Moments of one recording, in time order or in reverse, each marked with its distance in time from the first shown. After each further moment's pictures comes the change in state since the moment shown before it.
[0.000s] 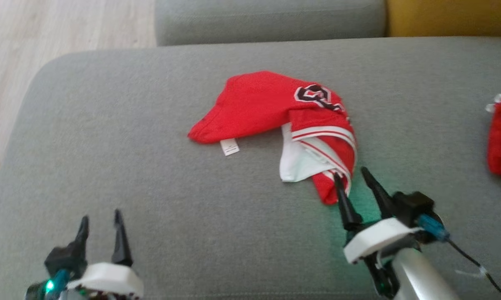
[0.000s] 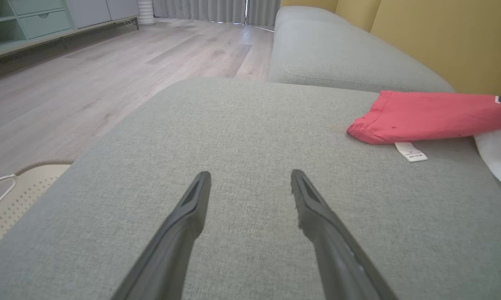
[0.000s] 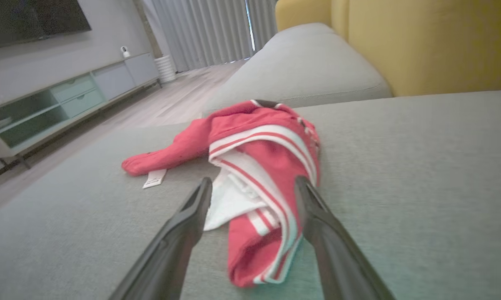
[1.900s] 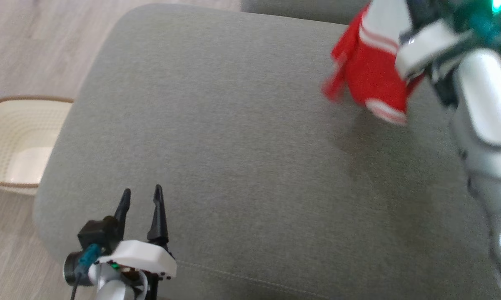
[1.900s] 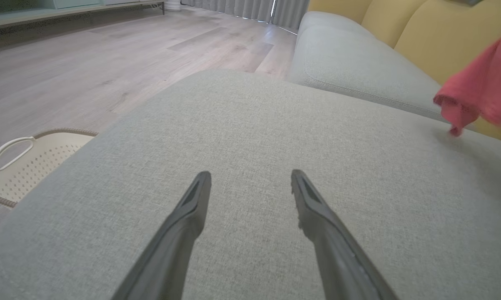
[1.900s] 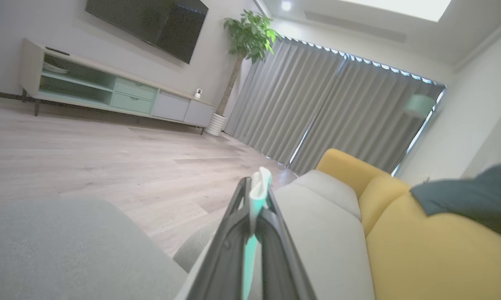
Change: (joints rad) left arm -0.115 -0.004 -0.183 0.015 -0.107 0.002 0.000; right arm -0.705 -0.182 0.067 0.060 -0.312 0.000 0.109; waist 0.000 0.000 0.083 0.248
